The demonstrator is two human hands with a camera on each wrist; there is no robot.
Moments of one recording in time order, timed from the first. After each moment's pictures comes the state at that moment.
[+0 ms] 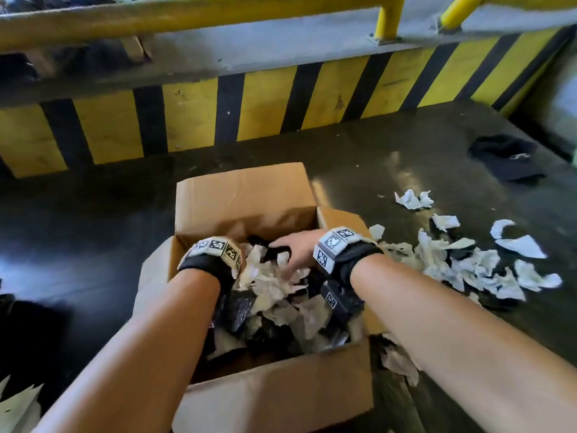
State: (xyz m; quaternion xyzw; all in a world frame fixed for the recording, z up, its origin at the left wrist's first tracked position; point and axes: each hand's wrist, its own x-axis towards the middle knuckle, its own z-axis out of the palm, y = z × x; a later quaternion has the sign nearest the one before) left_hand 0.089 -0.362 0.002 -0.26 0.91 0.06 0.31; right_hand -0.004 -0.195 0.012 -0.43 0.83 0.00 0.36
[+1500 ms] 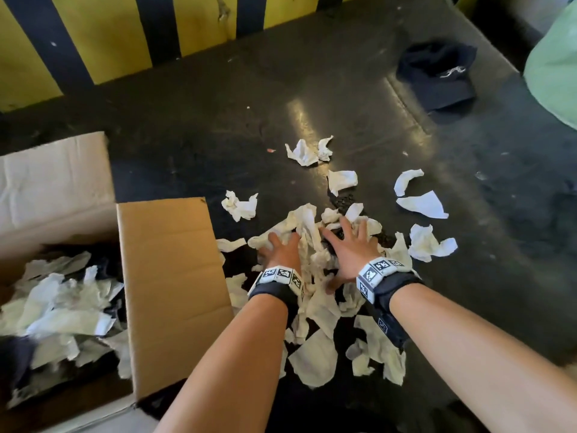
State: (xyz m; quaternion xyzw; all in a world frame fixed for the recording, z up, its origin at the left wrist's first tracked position) left_hand -0.116 0.029 -0.148 -0.25 0.89 0.19 0.34; right_hand -0.177 0.180 -0.163 -0.23 0.91 0.01 0.35
